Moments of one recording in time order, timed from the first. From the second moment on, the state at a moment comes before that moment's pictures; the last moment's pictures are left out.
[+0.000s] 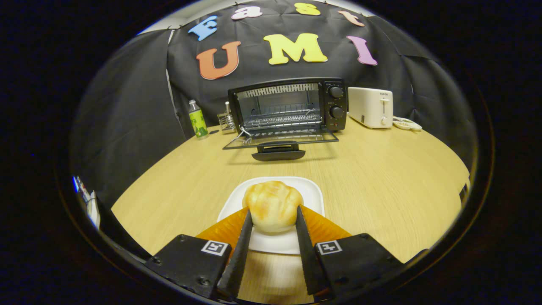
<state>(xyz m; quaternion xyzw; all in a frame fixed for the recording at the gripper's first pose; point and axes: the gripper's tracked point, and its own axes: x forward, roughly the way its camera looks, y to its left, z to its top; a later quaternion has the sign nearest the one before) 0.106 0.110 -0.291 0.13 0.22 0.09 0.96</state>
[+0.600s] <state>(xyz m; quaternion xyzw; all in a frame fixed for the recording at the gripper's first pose) 0.213 0.116 -0.173 0.39 0.13 0.07 0.91</state>
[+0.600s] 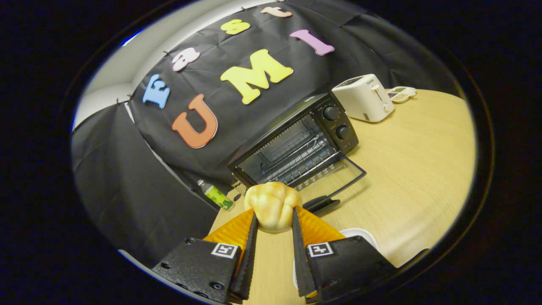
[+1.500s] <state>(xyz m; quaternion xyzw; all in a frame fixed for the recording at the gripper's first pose) 0.427 0.108 -0.209 0.33 0.19 -0.04 0.92</state>
